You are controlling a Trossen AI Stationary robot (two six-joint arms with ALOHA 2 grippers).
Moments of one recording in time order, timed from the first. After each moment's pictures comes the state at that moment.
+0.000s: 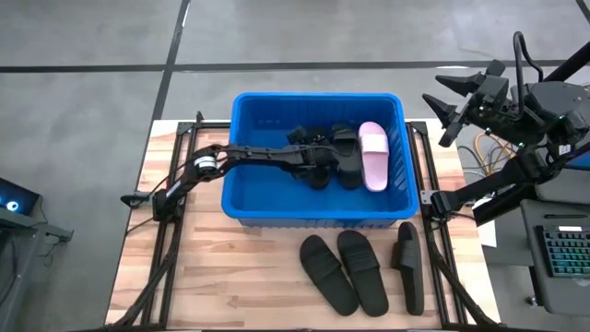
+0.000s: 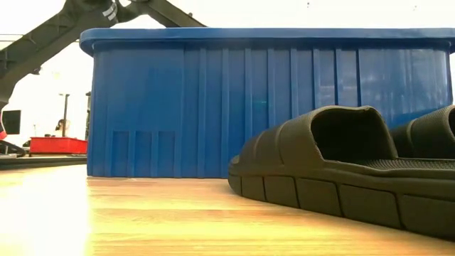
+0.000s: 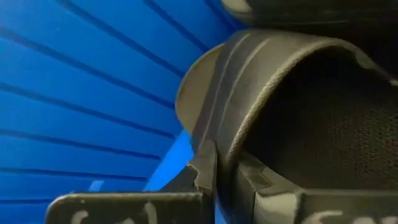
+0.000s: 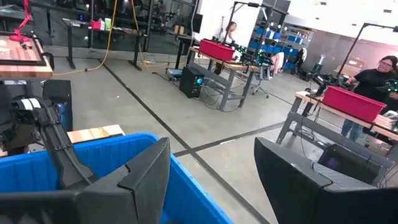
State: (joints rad) left arm 0.25 2.28 1.83 -0.52 -0.87 -0.07; right arm 0.18 1.04 1.91 -0.99 0.84 -0.14
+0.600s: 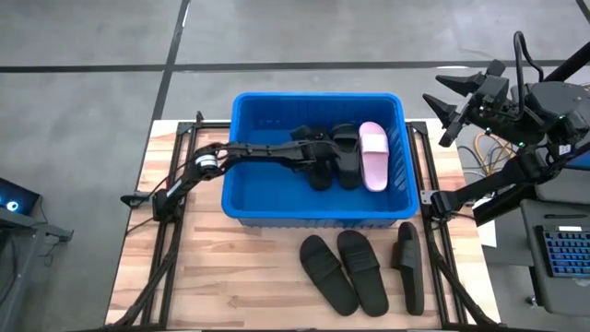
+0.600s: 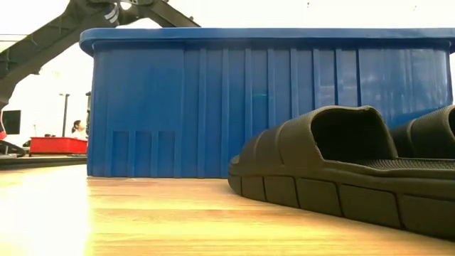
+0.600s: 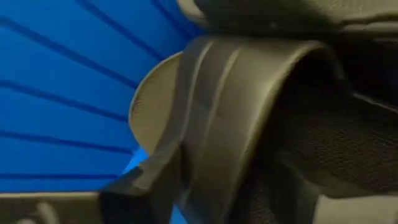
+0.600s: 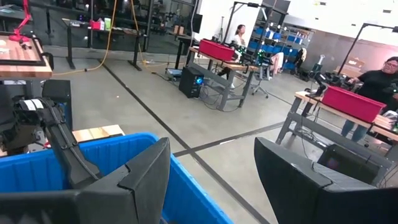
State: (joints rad) left arm 0.25 2.30 1.85 -0.49 -0.65 -0.03; right arm 0.18 1.03 1.91 -0.99 0.84 -0.14
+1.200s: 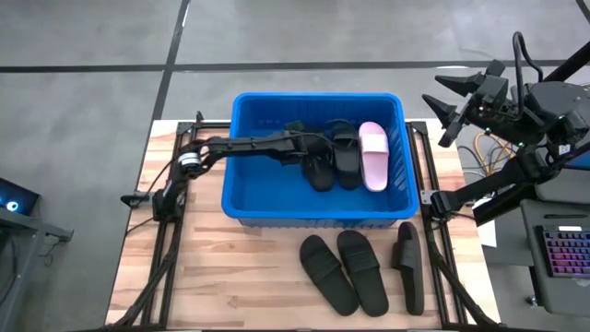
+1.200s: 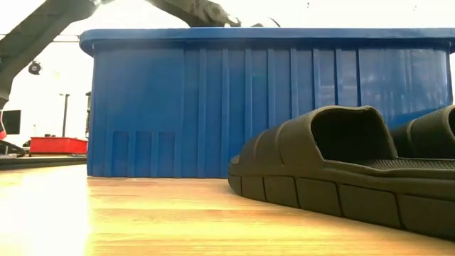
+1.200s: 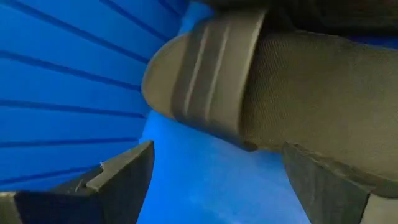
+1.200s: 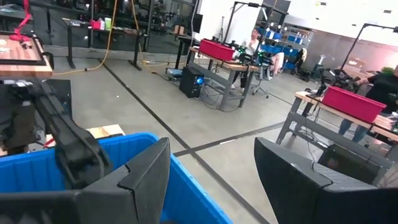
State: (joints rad) left arm 0.25 2.12 1.85 -0.79 -0.52 0.05; right arm 0.18 1.04 1.91 -0.99 0.84 -0.14
